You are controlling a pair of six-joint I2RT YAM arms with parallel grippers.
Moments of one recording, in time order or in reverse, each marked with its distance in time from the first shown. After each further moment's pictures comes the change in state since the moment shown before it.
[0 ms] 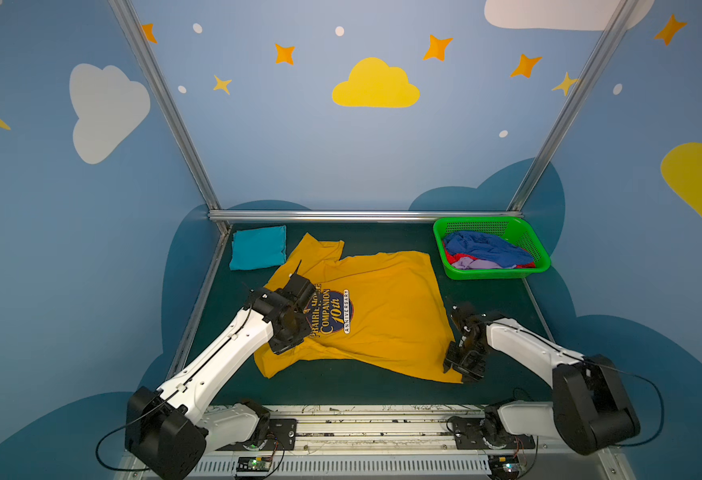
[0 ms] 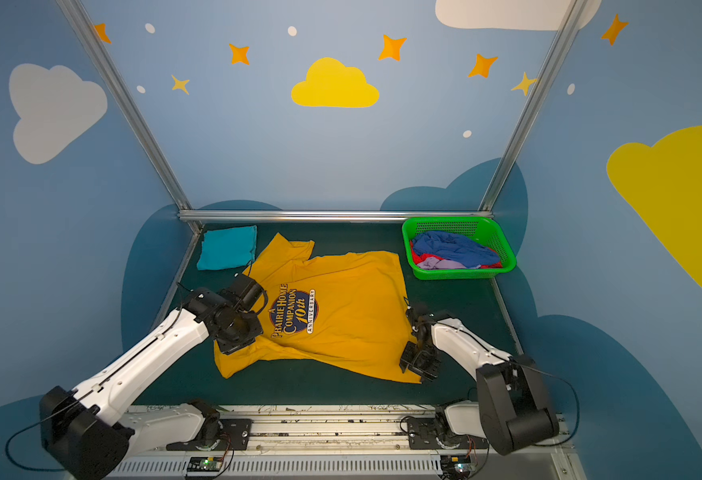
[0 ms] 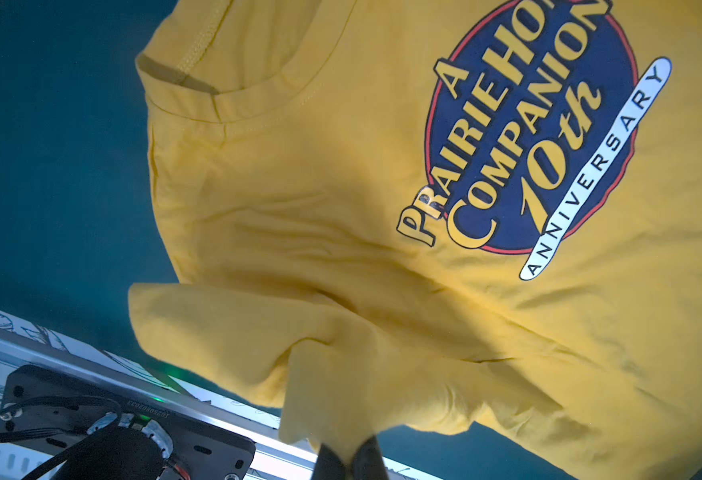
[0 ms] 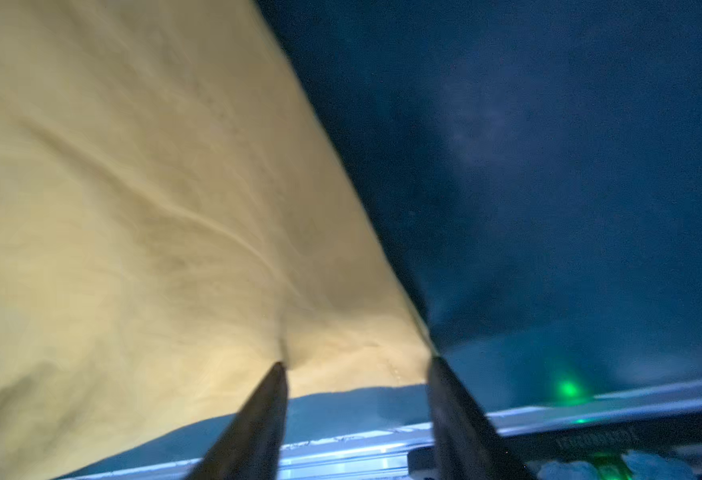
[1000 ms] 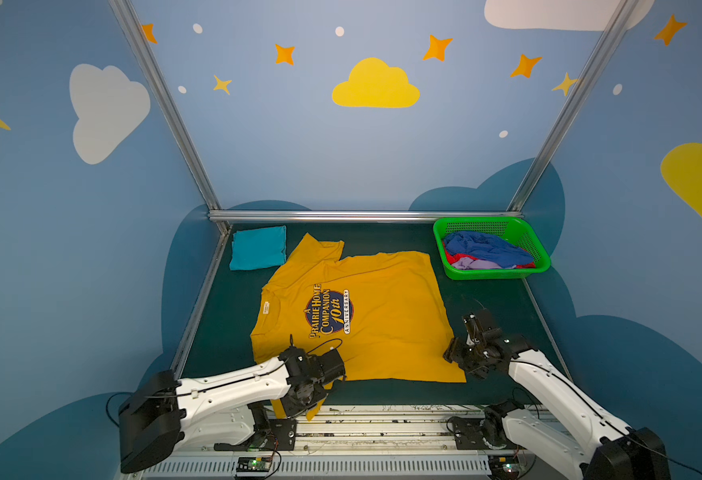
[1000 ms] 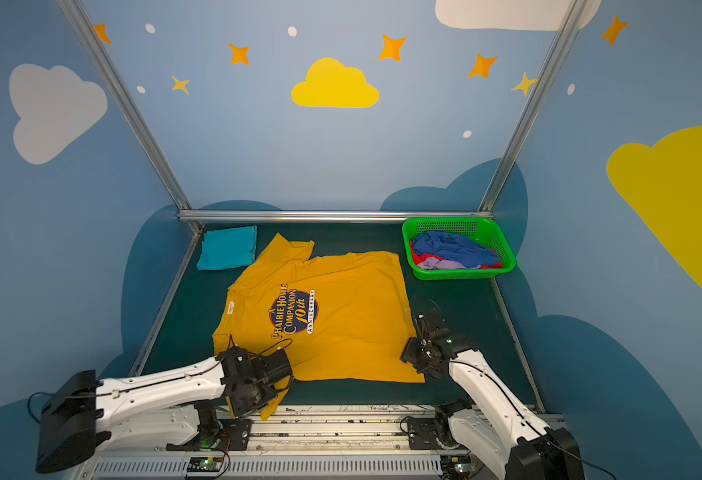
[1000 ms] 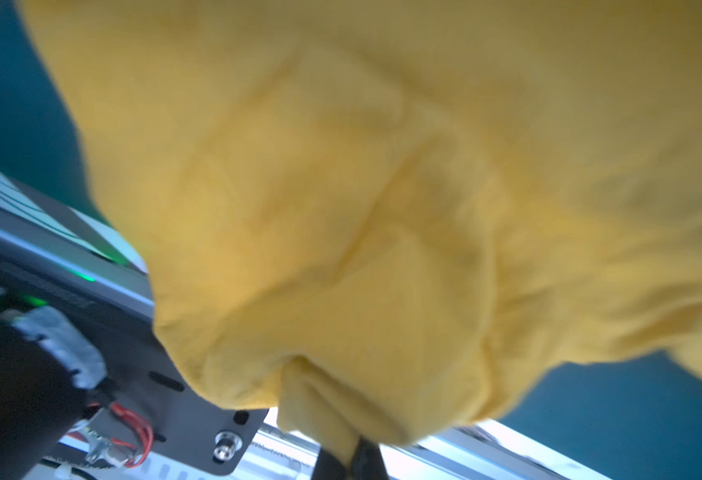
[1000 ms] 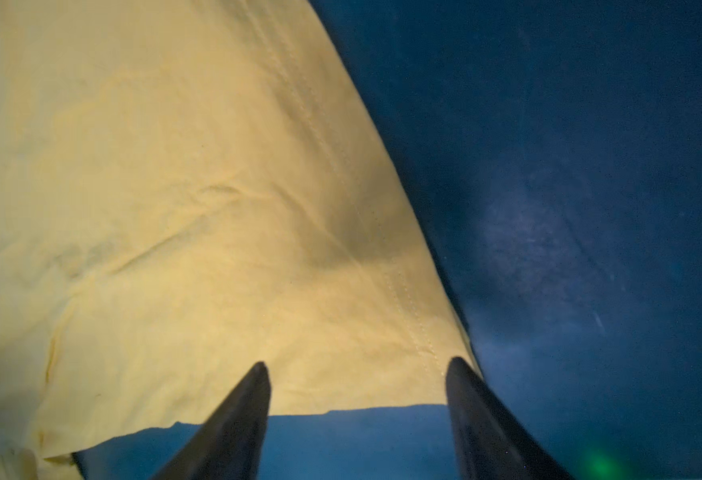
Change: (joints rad) left arm -0.558 -0.132 -0.420 0.121 0.068 -0.586; right arm 0.017 -0.415 -0.117 0.130 0.115 0.024
